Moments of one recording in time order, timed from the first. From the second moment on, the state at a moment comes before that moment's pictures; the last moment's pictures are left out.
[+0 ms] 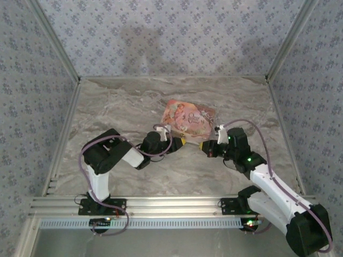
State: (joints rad) left arm -0.80 1.91 0.60 1.03 0.31 -1.09; right arm 0.41 0.85 0.45 -0.17 -0.47 0.55
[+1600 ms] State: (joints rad) left arm -0.80 1.88 0.66 1.03 0.28 -1.22; right arm 0.43 0.72 0.13 0.32 -0.39 1.23
